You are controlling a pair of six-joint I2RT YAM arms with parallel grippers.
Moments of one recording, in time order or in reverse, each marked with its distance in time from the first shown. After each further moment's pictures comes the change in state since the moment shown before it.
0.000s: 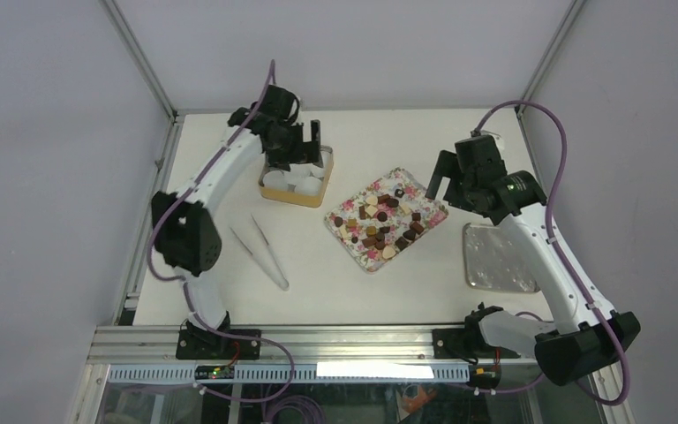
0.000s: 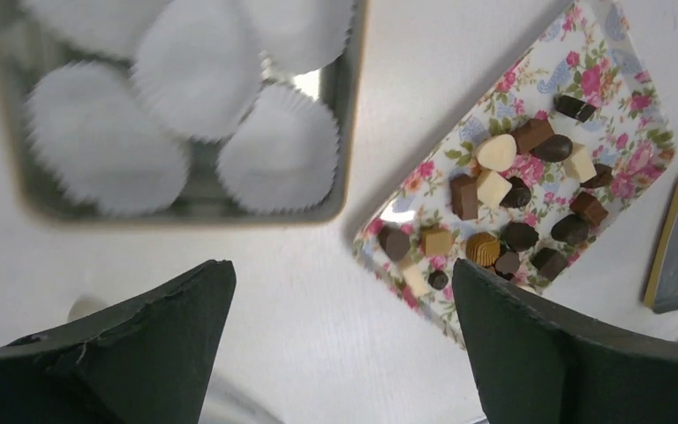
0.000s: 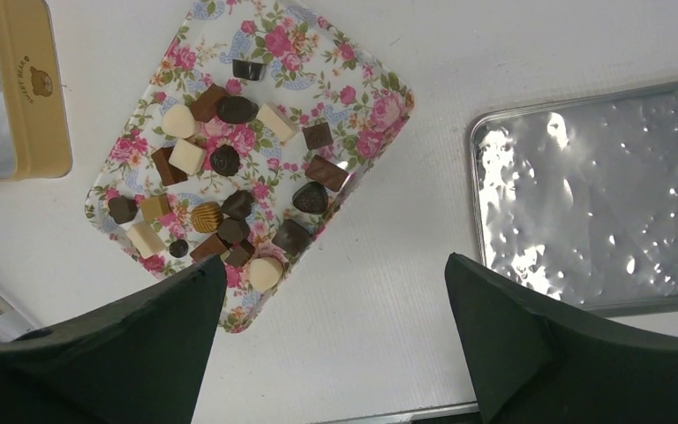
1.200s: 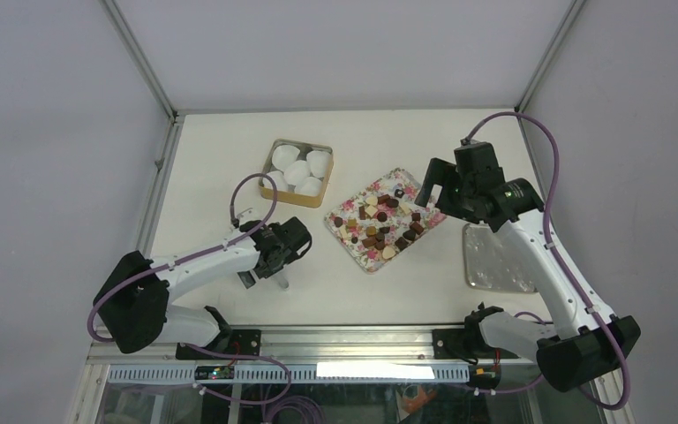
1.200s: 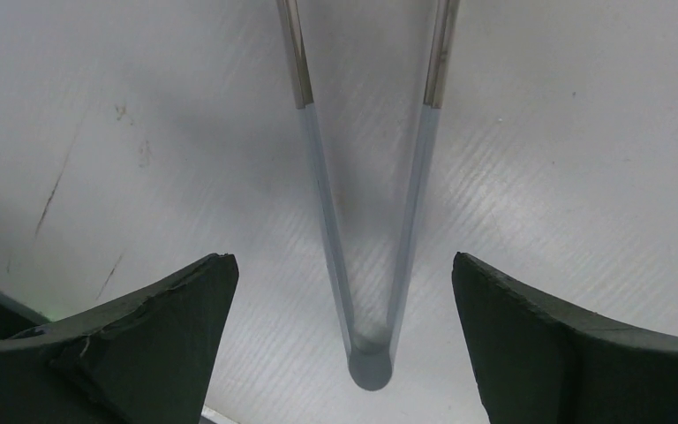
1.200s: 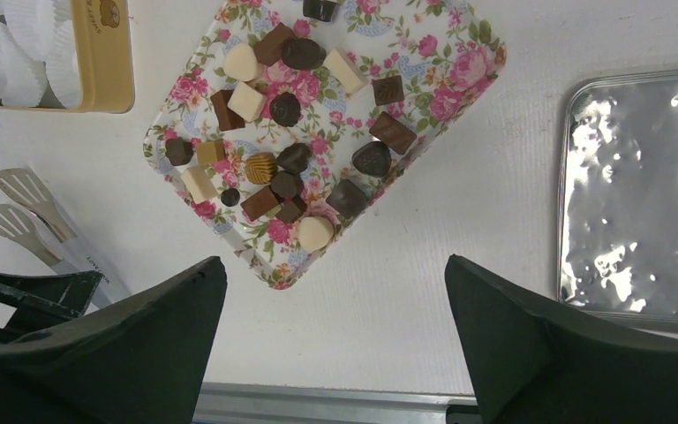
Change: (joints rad) left arm -0.427 -0.665 -1.045 -0.104 -0.756 -1.084; right arm 0.000 -0.045 -0.090 0.055 -0.198 0.017
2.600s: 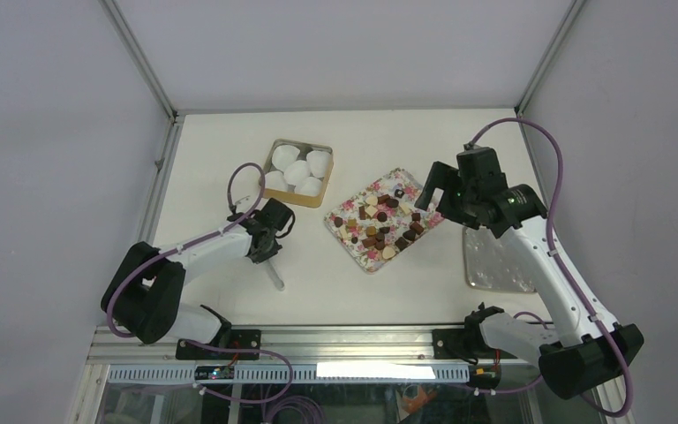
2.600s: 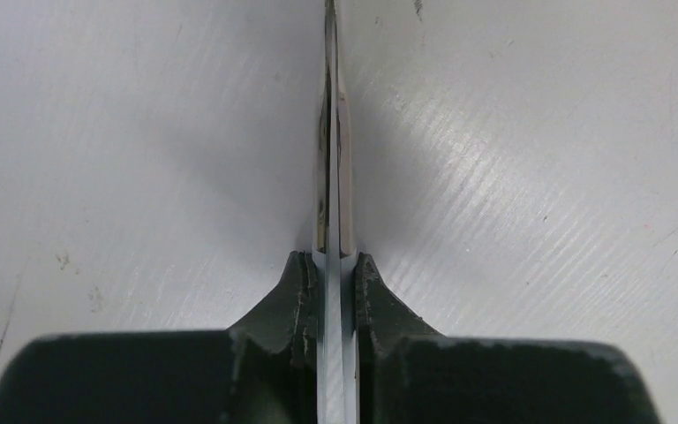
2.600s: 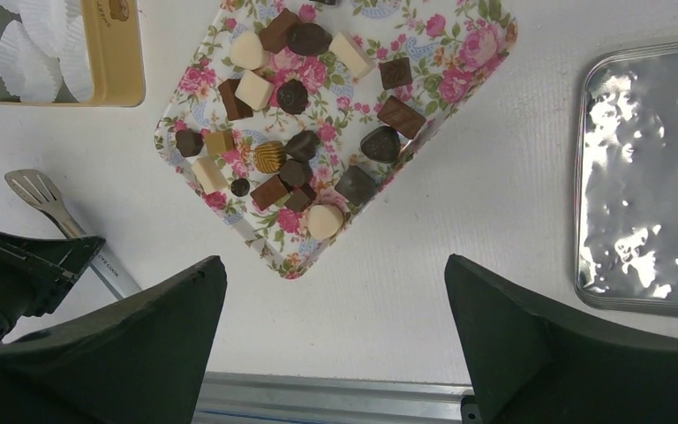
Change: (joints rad) left arm 0.262 0.071 -0.113 0.390 0.095 0.356; right arm 0.000 -0.036 -0.032 -0.002 -0.021 0.047
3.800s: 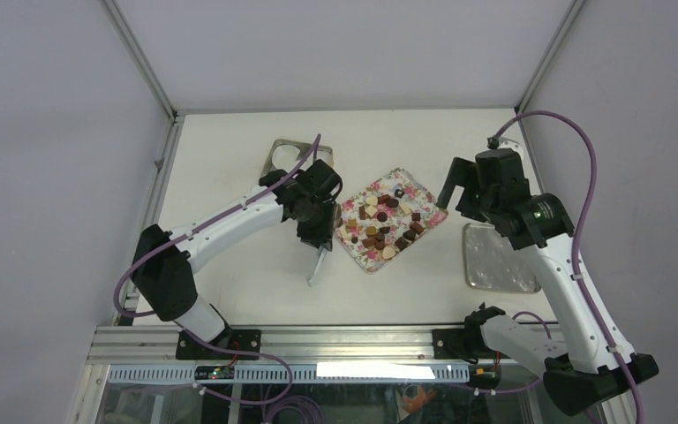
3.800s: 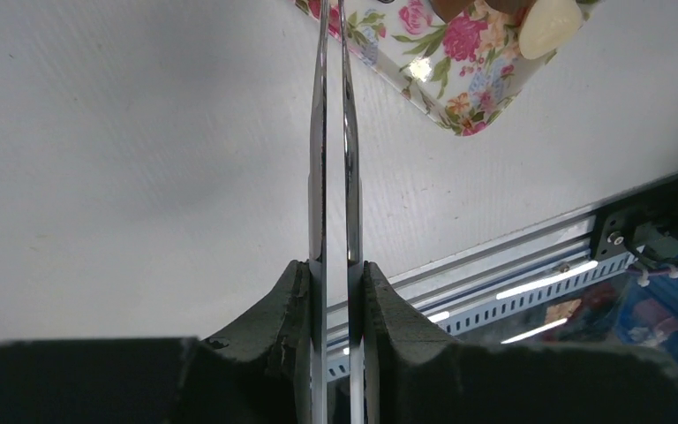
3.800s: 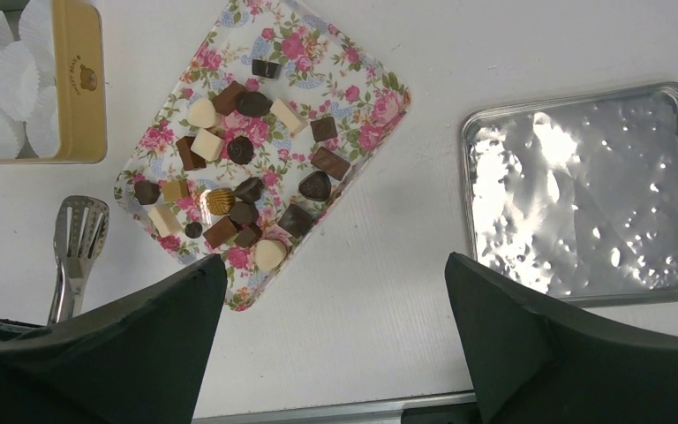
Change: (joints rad) left arm -0.238 0.168 0.624 -0.359 0.547 0.483; right arm -0.002 -0.096 0.095 -0.098 0.206 -0.085
